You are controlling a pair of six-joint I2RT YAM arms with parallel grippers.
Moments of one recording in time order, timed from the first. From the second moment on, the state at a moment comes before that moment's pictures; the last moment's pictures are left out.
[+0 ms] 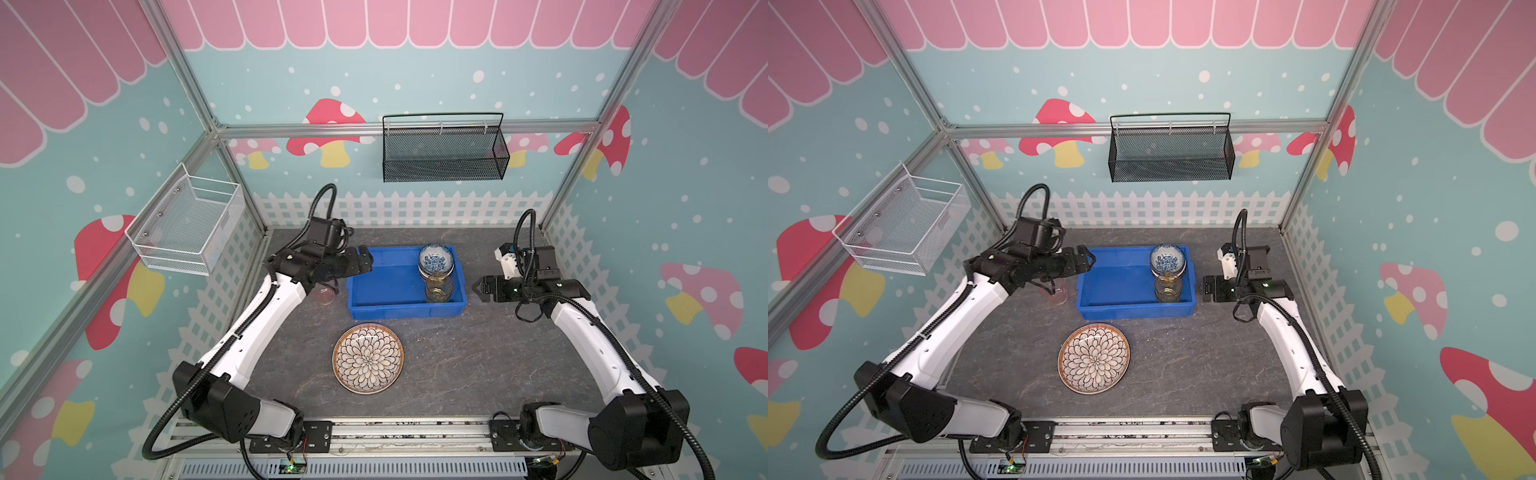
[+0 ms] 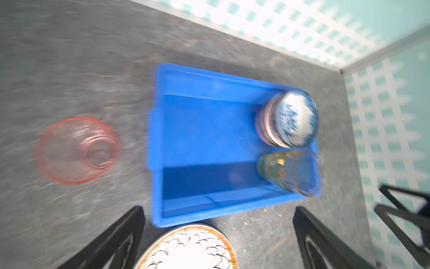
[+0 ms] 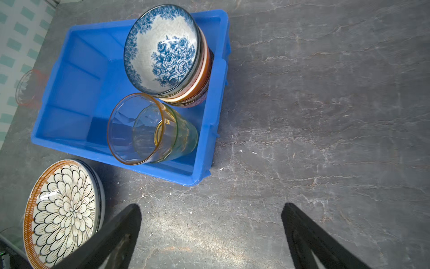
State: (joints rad) left arm -0.30 1.39 1.42 -0.83 0.07 -0.54; right arm 0.09 1.24 1.08 -0.70 -0.28 0.06
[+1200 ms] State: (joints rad) left arm 0.03 1.61 1.26 -0.74 0.01 -0.64; right arm 0.08 1.39 1.14 -0.58 -0.32 0.02
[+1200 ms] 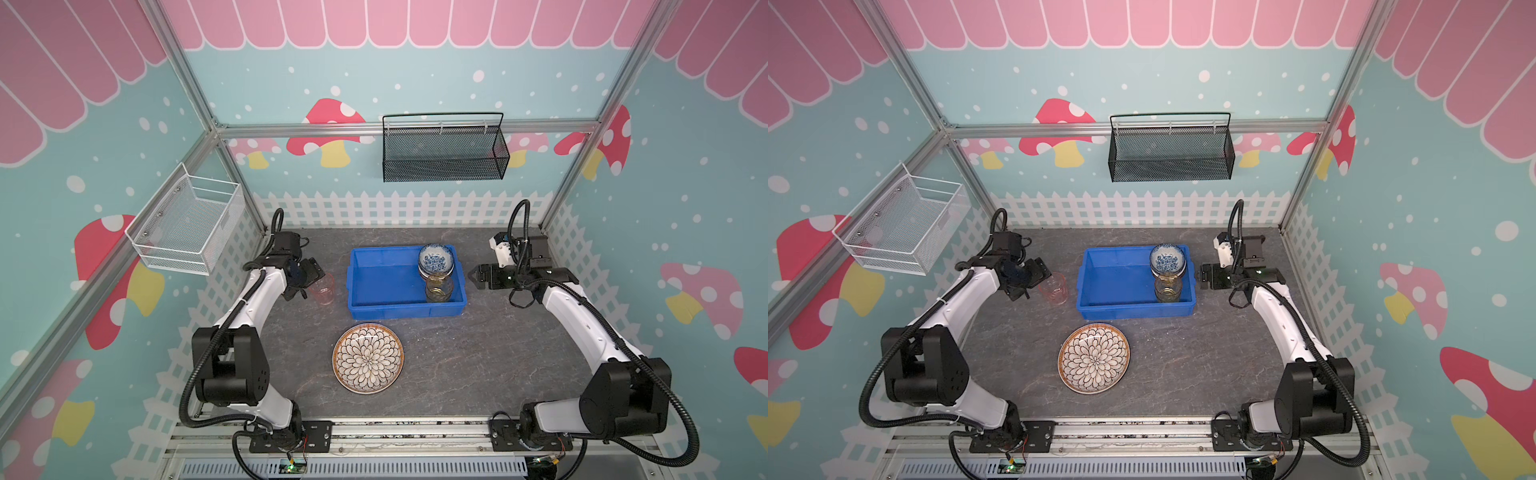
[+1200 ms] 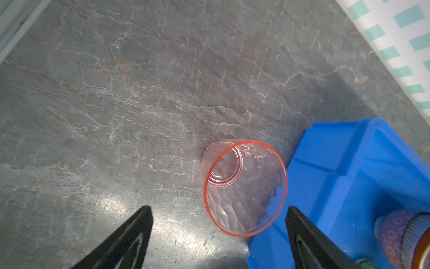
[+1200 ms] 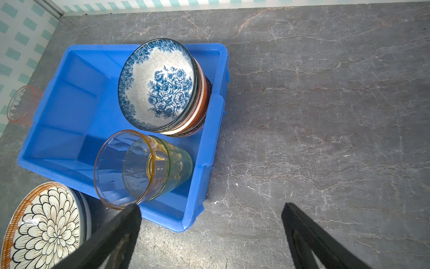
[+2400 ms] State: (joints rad) left arm 0.01 1.73 1.23 -0.69 -0.02 -0.63; right arm 0.08 1.25 1.05 -0.61 -0.26 0.01
